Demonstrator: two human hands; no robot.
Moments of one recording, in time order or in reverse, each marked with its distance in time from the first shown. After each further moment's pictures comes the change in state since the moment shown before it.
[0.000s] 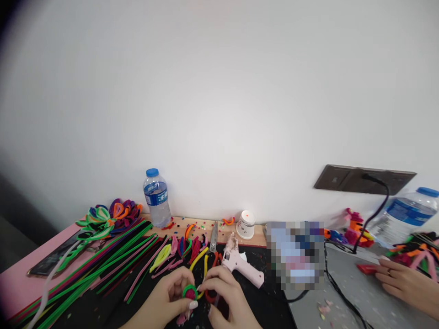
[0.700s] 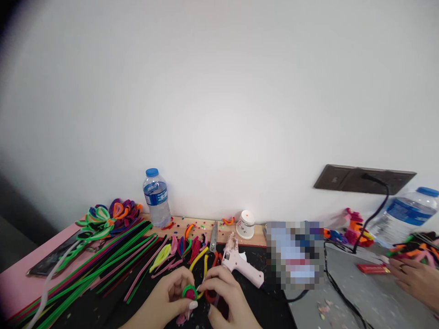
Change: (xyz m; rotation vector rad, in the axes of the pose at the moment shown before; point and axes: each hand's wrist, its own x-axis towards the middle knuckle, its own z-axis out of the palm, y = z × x) left_hand -0.001 0.001 0.000 0.010 -0.001 -0.005; right_hand 0.000 -0.001 0.000 -0.017 0.016 -0.013
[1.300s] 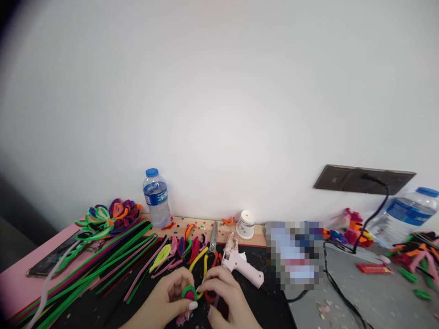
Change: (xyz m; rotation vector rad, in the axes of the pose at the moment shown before) left_hand 0.001 0.000 0.000 0.008 -0.002 -0.018; right_hand -0.002 0.000 0.001 0.019 -0.015 0.016
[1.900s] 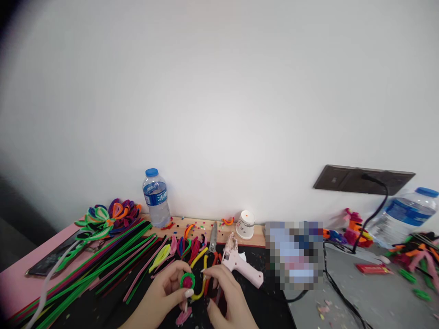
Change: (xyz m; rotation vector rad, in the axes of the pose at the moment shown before) left_hand 0.003 -0.003 -0.004 -0.160 0.084 0.133; right_hand -0.002 0.006 0.005 -0.116 0.133 0.024
